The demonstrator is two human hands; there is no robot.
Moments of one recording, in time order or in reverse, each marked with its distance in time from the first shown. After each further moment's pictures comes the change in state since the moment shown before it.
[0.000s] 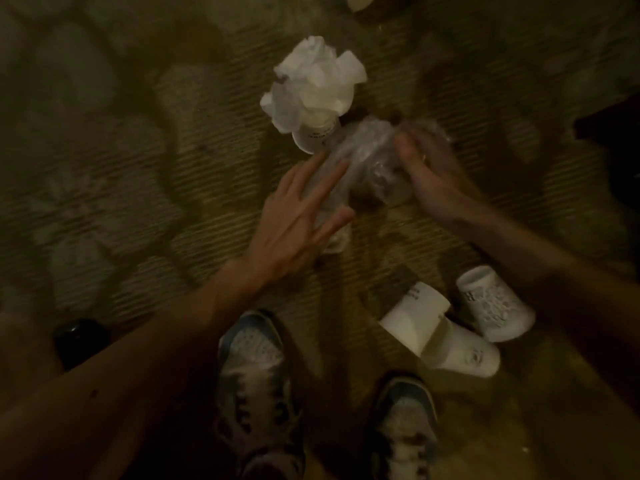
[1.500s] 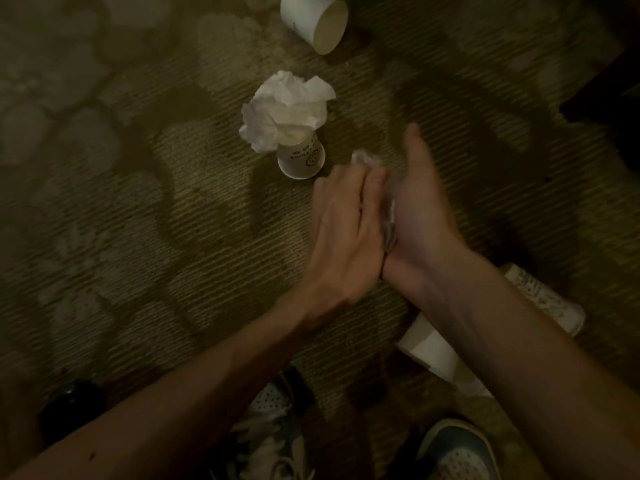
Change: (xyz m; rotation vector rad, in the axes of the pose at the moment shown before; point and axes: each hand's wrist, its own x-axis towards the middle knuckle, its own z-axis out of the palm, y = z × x) left_hand 0.005 0.091 0.013 -0.468 0.292 0.018; right_hand -0.080 -0.044 0.040 1.284 -0.076 0.241
